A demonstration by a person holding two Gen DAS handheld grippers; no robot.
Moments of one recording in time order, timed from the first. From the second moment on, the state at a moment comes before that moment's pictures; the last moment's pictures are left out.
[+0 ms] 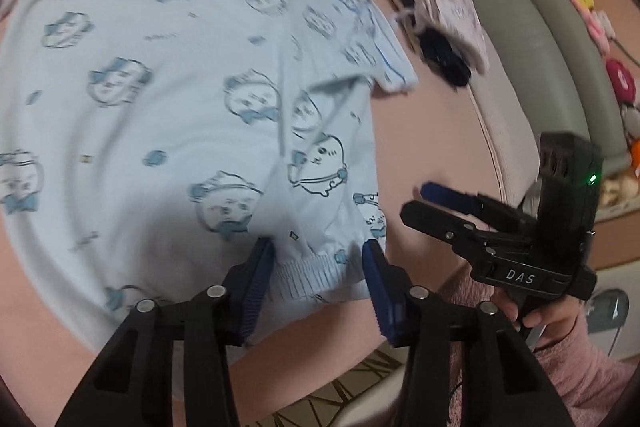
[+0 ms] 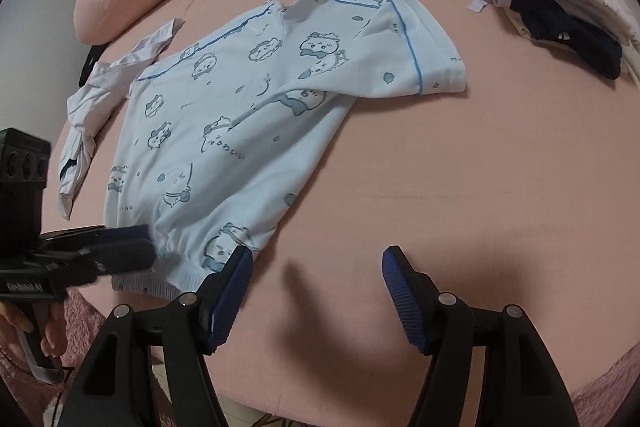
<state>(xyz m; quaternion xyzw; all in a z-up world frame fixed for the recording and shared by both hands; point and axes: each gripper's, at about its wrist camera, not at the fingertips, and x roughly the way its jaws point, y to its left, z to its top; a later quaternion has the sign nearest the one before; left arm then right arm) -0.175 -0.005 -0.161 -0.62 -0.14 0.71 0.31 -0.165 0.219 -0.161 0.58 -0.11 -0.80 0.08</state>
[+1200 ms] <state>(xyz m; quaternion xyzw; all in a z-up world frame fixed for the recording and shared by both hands) -0.161 -0.077 -0.115 -0.57 -0.20 0.74 0.29 -0.187 0.184 -0.144 0.57 -0.08 -0.80 0.14</state>
